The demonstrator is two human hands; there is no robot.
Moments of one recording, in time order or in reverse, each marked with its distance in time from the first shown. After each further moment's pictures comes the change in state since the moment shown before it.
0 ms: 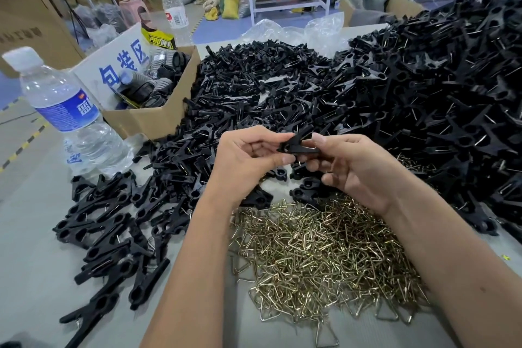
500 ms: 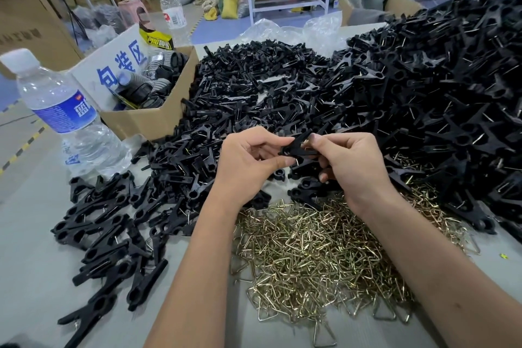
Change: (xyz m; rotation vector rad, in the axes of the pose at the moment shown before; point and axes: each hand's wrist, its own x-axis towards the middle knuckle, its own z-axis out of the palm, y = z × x) left_hand 0.001 -0.002 0.009 0.196 0.064 -0.013; right_hand 0.010 0.020 0.017 -0.221 0.470 -0.231
